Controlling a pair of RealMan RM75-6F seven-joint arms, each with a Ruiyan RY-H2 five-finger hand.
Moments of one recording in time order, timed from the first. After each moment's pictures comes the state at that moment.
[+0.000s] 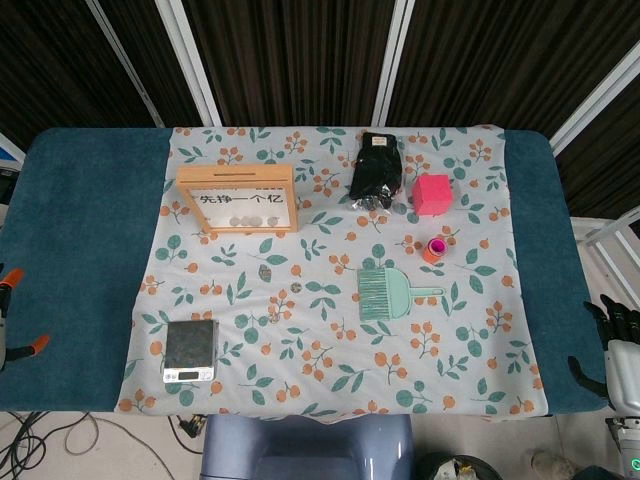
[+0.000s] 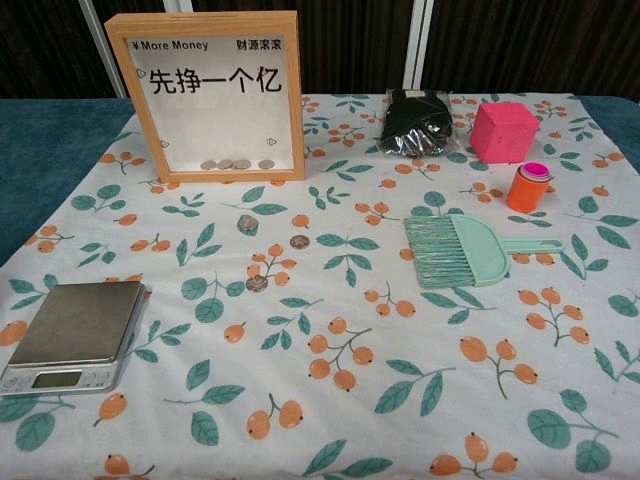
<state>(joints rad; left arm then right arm) -0.10 -1.15 -0.11 -1.67 1.21 1.45 0.22 0.01 -1.04 0.09 -1.75 -1.33 1.46 -0.08</state>
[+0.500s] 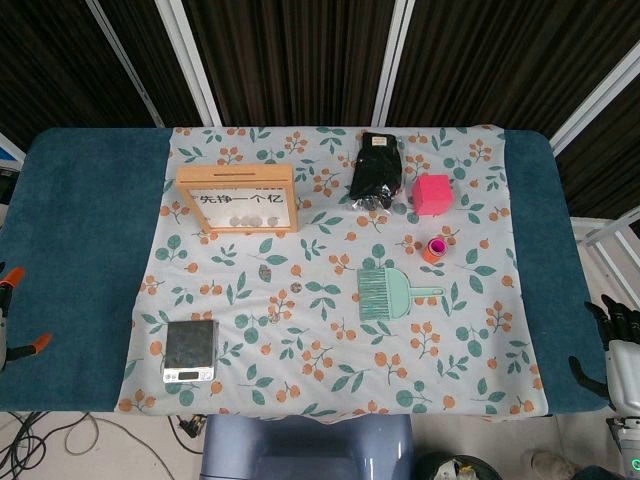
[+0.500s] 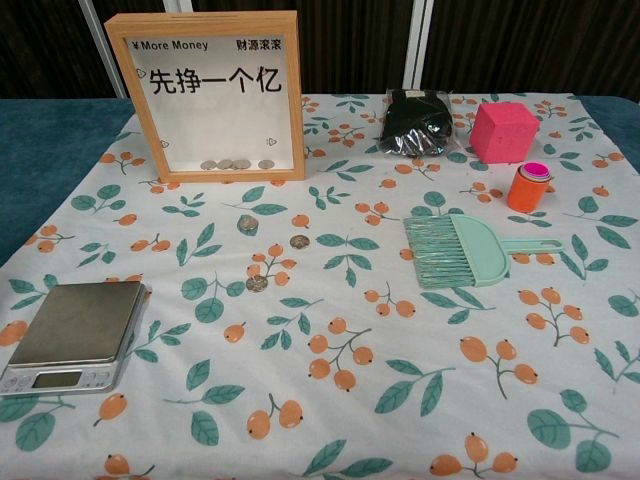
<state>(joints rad) -0.10 -1.15 -0.11 -1.67 1.24 1.46 0.20 0.01 -1.04 0.09 -1.76 -1.33 1.46 -0.09</state>
